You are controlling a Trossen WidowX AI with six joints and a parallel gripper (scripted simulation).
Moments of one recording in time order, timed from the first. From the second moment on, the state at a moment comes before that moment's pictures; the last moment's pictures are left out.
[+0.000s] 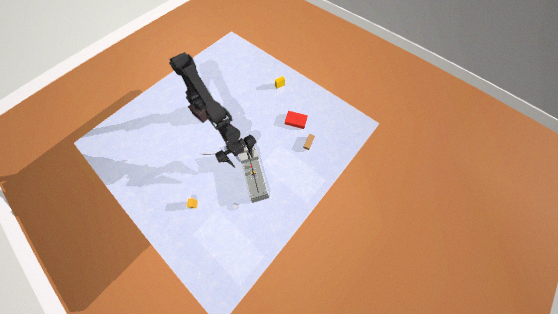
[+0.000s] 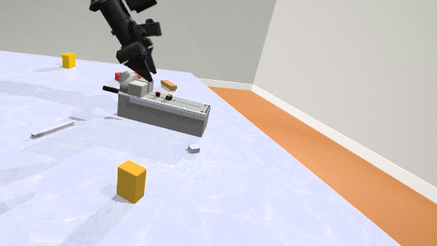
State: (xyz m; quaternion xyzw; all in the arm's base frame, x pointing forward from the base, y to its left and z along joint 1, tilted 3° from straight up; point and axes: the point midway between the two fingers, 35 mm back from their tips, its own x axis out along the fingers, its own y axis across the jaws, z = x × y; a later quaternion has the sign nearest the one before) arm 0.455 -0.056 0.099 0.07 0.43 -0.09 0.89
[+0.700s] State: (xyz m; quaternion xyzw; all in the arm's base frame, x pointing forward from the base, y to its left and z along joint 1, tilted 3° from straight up) arm 0.456 -0.057 0.119 0.07 0.44 -0.09 0.89
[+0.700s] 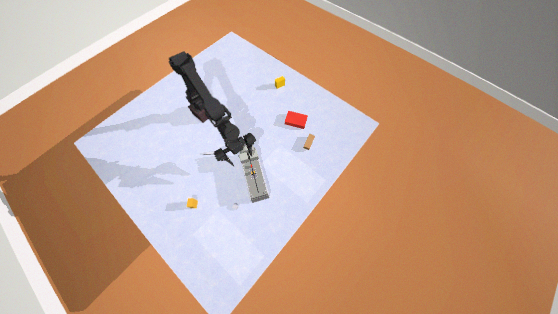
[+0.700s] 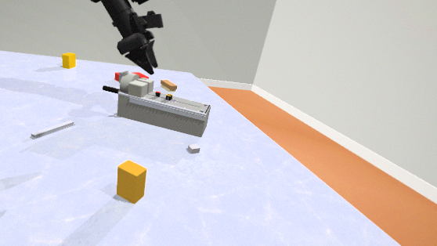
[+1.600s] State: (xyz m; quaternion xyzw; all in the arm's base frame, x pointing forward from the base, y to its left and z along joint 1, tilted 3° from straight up) arm 0.361 0.036 0.152 0.12 0.37 -0.20 0.90
